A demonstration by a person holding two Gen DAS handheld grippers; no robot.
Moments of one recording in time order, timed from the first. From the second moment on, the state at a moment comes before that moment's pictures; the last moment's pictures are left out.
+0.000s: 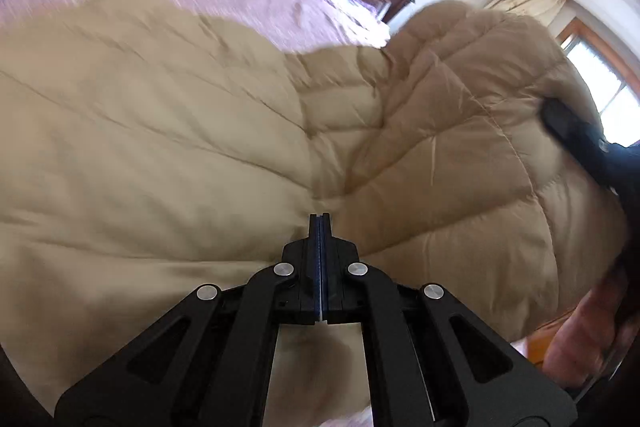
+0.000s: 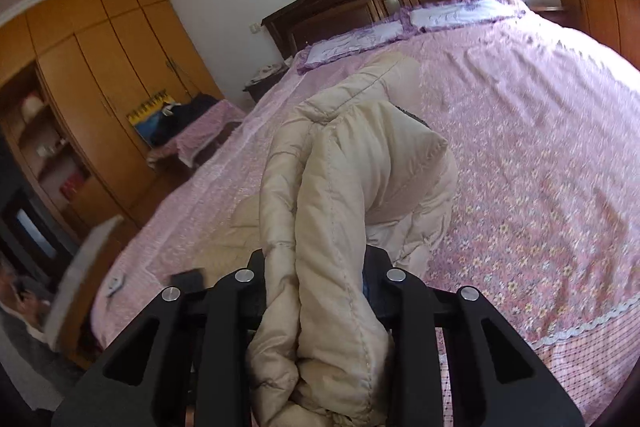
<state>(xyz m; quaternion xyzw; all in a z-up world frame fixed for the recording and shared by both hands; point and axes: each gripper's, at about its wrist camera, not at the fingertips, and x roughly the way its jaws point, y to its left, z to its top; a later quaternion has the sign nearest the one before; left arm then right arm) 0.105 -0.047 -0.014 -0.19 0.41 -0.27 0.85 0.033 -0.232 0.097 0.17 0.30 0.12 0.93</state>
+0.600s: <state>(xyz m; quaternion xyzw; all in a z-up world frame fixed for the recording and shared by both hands) 0.059 0.117 0.031 -0.19 0.28 -0.18 0.92 0.042 -0.144 0.112 0.11 0.29 0.09 0.95</state>
